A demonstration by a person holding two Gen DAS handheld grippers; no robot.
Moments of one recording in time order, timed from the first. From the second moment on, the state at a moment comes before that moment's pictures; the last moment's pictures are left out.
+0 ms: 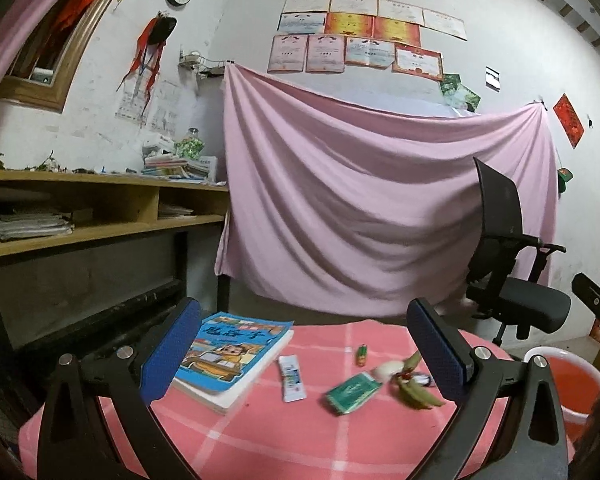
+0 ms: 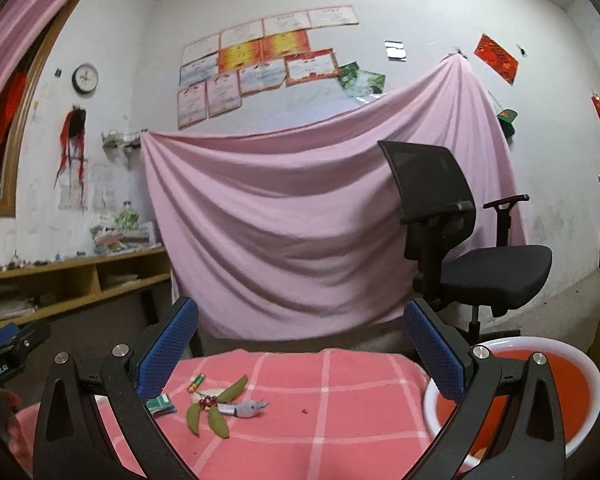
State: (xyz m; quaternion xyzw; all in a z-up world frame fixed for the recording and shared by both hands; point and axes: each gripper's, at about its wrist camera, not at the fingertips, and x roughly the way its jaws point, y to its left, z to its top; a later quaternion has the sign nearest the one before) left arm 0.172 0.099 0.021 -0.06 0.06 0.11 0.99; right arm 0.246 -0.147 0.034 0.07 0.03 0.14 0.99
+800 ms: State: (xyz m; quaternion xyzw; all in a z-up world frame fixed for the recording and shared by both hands) left arm 0.290 0.115 -0.020 -0.06 0.28 -0.03 0.96; right arm 0.336 -0.071 -0.019 -0.01 0.25 0.24 0.94
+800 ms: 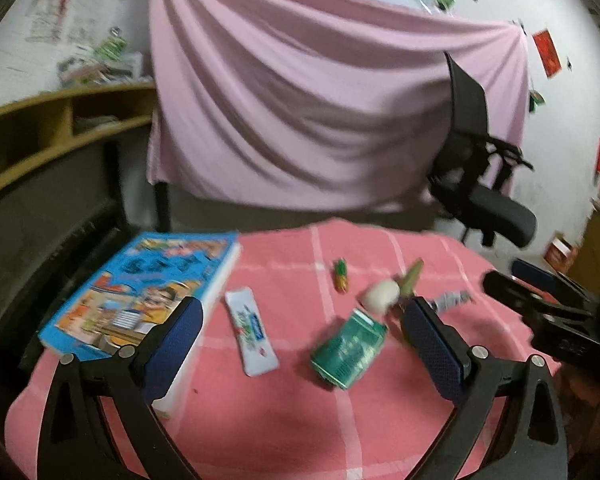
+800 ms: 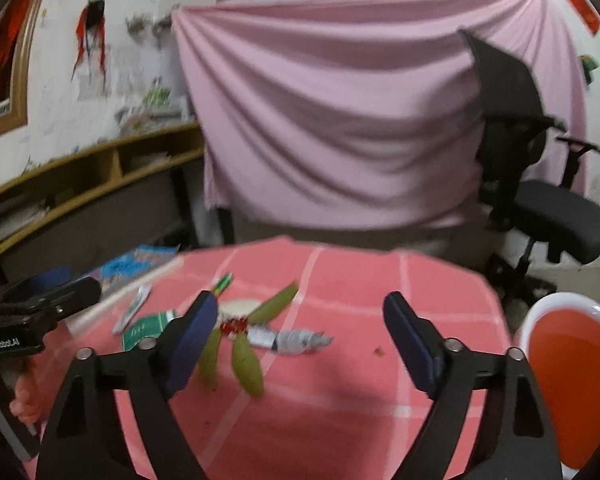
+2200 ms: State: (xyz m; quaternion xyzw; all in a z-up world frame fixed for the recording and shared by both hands) left arm 0.298 0.119 -0.021 -0.14 0.31 -0.06 0.94; right arm 0.359 -0.036 -0.033 -0.05 0.29 0.33 0.90
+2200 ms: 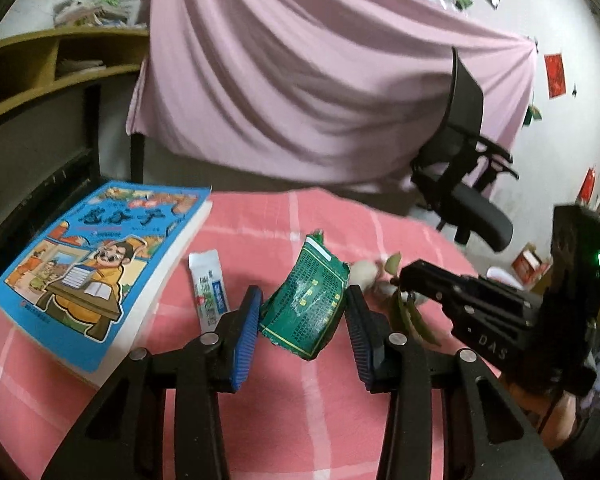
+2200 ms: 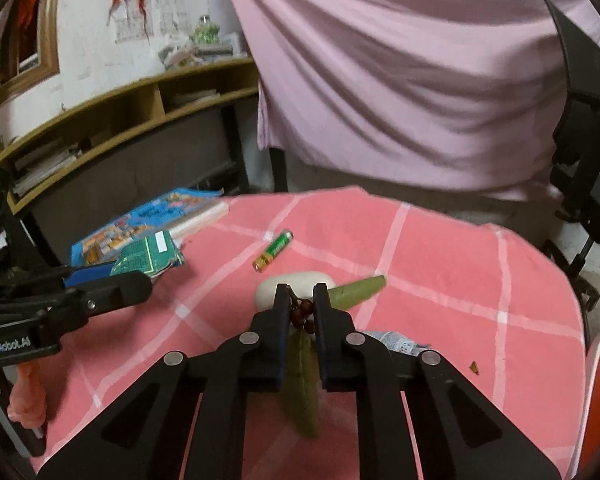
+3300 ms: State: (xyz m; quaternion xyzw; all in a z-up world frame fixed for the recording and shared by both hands) left arm 0.252 0.008 0.012 -0.10 0.14 -0.07 0.98; right arm 0.280 -0.151 0.010 0.01 0.08 0.22 0.97
